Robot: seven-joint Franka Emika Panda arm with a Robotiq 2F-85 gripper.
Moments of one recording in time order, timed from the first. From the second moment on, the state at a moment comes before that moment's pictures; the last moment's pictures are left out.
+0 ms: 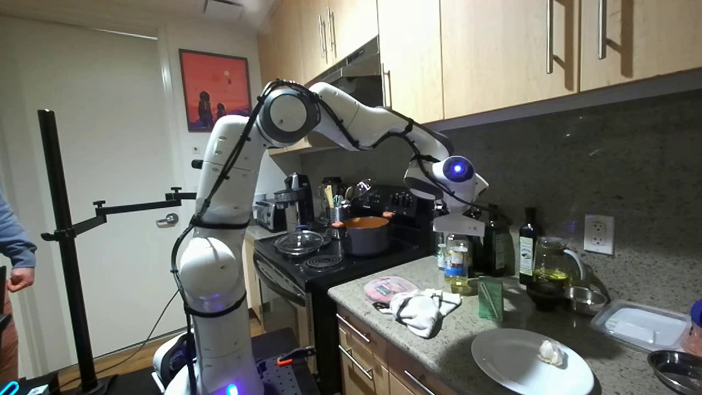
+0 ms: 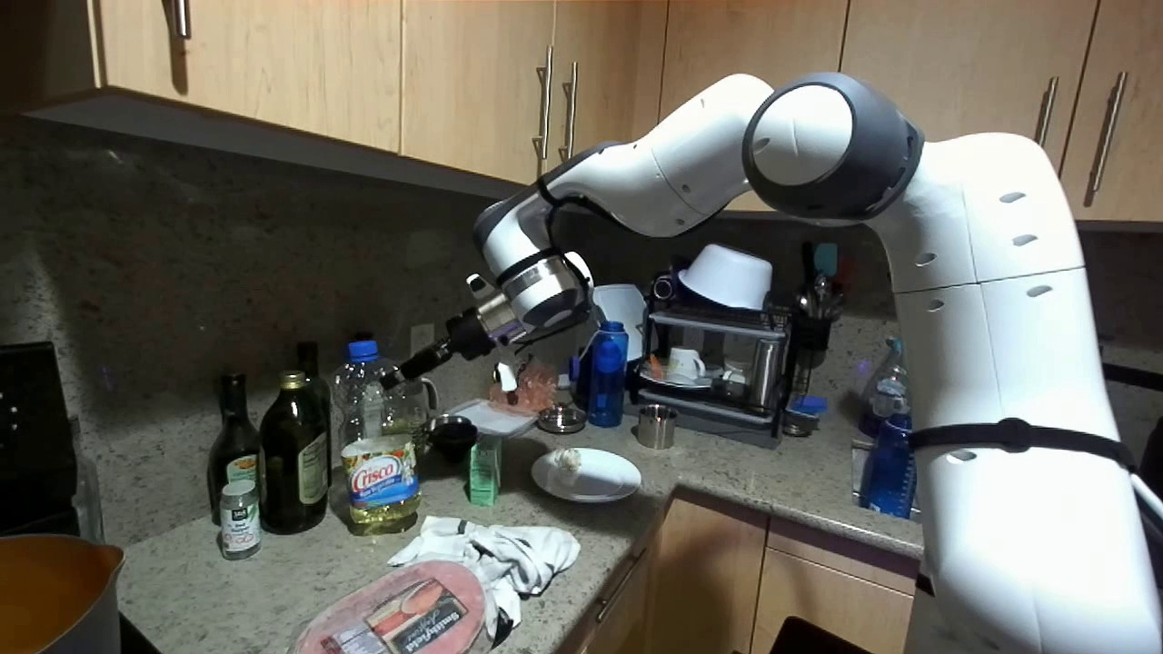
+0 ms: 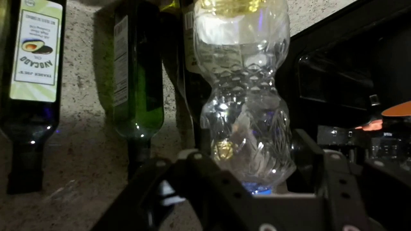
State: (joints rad) arm -0.05 0.28 -0.03 -1.89 1.37 2.42 -1.80
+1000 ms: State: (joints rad) arm -0.05 0.34 -0.03 -1.86 1.37 2.42 -1.80
